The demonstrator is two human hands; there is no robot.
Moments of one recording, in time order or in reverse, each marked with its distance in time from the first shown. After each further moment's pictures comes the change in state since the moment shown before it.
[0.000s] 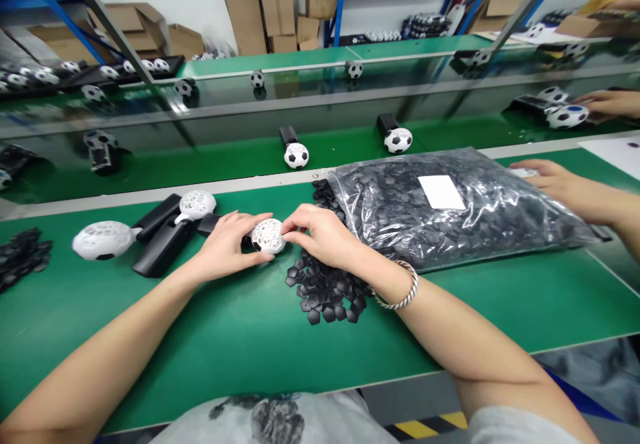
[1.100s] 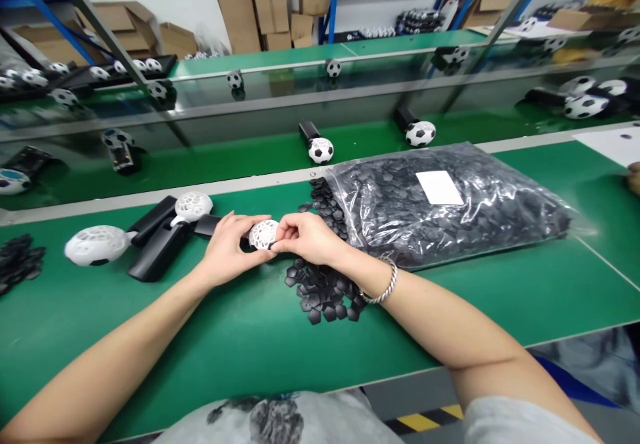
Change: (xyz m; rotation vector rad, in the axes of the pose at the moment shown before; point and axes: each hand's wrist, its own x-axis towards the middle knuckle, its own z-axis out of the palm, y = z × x) left_hand 0.002 0.012 0.008 -0.081 0.115 -0.129; right_hand 0.011 0.006 0.024 0.465 -0.064 0.329
